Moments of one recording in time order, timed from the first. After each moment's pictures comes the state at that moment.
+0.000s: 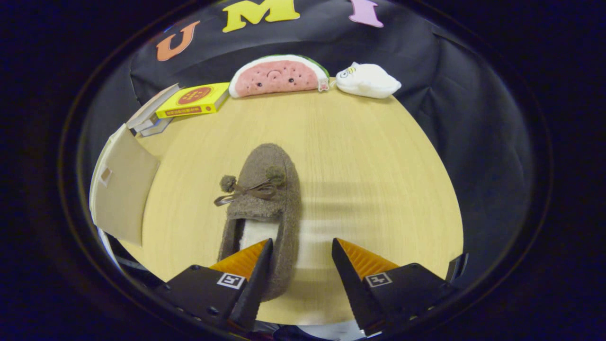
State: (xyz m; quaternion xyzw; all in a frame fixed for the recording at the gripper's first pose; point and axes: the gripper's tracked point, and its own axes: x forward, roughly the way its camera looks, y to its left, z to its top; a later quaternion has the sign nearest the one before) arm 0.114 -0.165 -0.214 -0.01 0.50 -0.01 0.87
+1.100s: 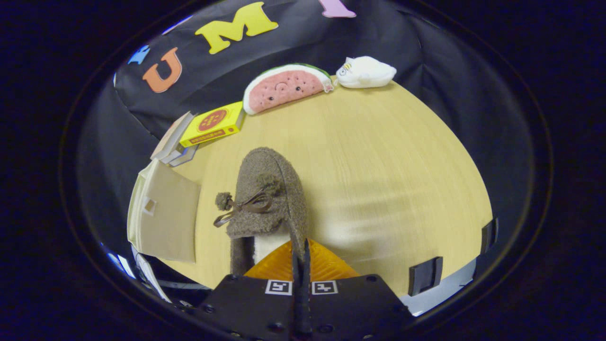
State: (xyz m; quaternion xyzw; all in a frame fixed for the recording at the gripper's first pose) arm 0.085 -0.107 -0.161 0.12 0.47 0.03 0.87
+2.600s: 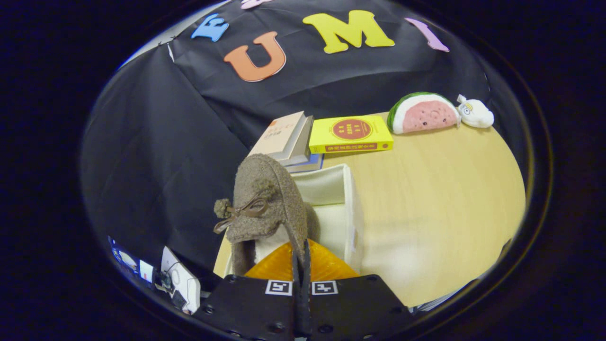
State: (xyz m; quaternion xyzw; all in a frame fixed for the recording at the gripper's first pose) arm 0.106 0.267 -0.092 0.12 0.42 0.16 0.89
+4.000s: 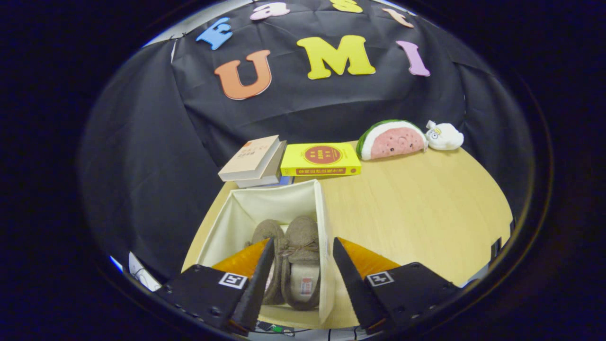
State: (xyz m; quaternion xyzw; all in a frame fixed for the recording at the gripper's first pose) arm 0.100 0.245 -0.090 0.07 0.31 0.08 0.94
